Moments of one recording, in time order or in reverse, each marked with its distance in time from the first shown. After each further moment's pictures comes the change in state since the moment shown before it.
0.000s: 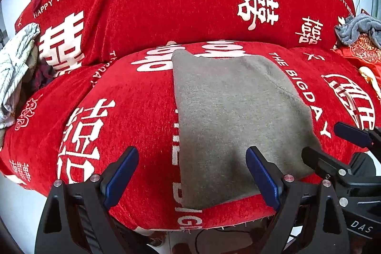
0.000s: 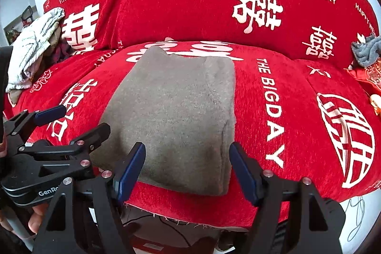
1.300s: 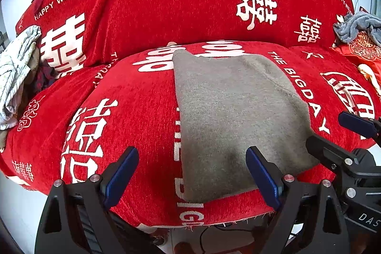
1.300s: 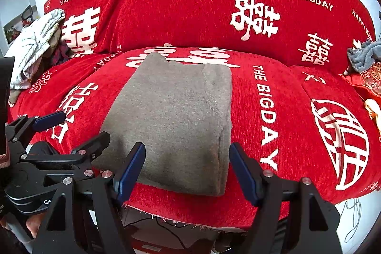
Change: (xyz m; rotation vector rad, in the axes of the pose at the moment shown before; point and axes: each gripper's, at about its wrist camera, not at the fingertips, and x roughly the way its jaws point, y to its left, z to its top) left arm -0.009 0.000 -0.004 0.016 -0.005 0.008; right arm -0.014 0.007 0.002 -0.015 -0.028 -0.026
